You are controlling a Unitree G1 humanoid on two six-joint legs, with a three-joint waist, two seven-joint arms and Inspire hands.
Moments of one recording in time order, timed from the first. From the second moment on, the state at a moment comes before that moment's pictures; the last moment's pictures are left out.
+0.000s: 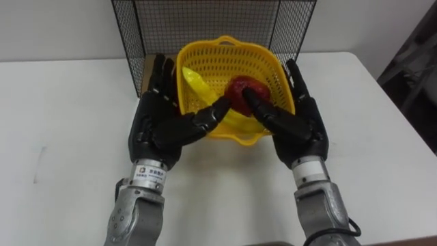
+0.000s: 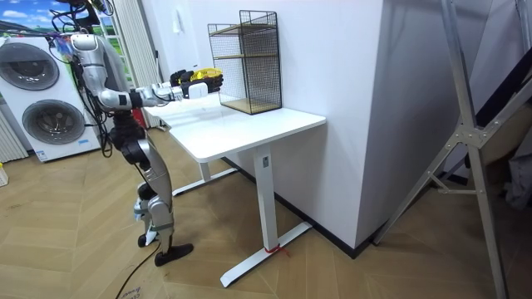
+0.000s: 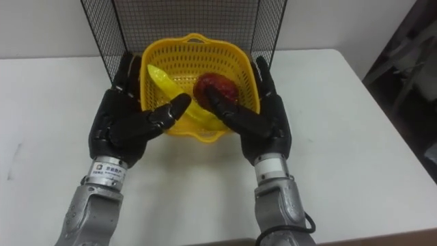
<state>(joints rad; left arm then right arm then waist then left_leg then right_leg) 0.09 0.10 -0.34 -0.07 -0.69 -0.29 0.03 0.06 -0.13 0.29 0.02 0.84 -0.27 -0.05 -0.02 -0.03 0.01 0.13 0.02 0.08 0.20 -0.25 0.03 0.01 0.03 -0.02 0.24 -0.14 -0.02</state>
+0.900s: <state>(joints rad) 0.08 0.10 -0.33 -0.05 -0.69 -0.29 0.05 0.06 -0.13 0.31 0.07 0.85 -0.25 -0.03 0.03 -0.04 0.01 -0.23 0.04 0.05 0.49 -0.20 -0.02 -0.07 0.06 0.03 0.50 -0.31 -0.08</state>
